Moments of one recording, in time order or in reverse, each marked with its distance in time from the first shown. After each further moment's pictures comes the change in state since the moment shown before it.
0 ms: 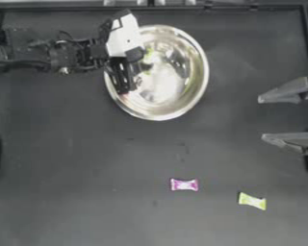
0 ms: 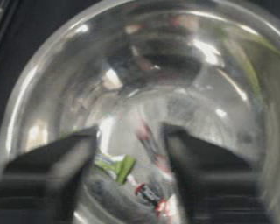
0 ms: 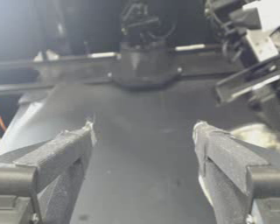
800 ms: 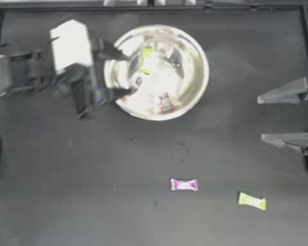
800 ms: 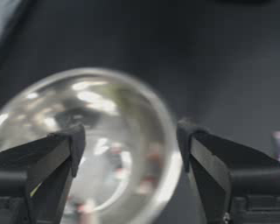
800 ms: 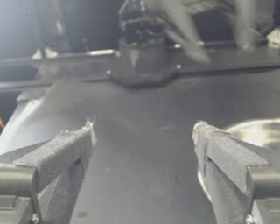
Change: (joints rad) left arm -0.204 -0.472 0.175 -0.120 0.066 0.000; right arm 0.000 0.000 0.009 0.000 -0.008 0.000
